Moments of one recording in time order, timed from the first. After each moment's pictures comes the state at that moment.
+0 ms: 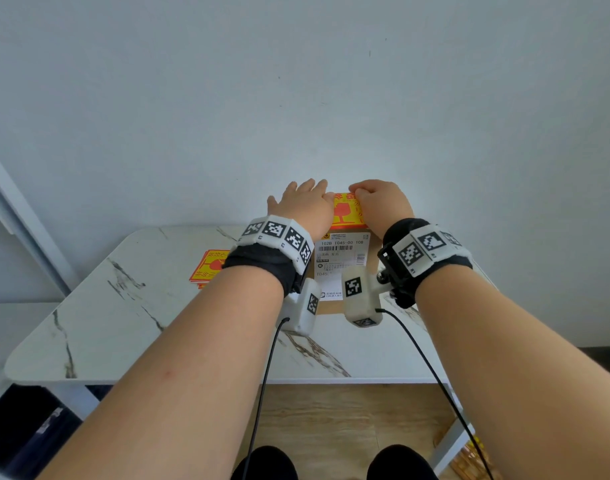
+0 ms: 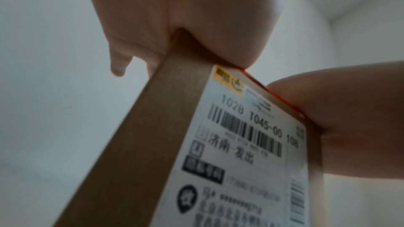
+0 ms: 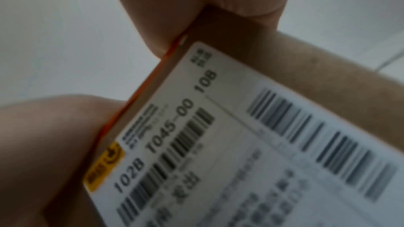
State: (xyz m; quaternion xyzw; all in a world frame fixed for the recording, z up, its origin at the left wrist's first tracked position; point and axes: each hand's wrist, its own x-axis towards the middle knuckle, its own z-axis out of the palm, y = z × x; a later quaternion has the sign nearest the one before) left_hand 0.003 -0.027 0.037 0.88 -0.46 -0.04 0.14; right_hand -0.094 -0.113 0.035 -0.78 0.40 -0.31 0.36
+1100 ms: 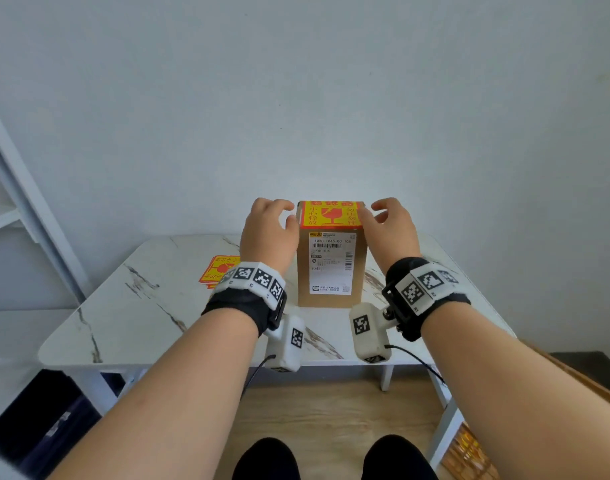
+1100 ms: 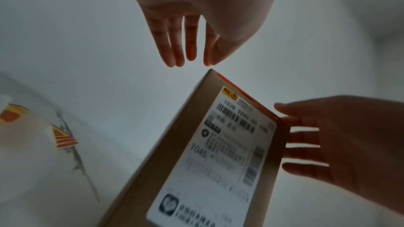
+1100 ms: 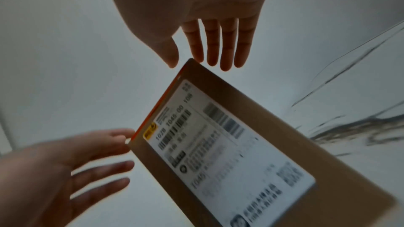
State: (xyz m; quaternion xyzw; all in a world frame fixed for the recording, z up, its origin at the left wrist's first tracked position) left_hand -0.008 0.042 0.014 0.79 -0.39 0.11 0.45; right_hand -0.146 -0.073 0.013 -0.73 0.41 -0.41 0.35
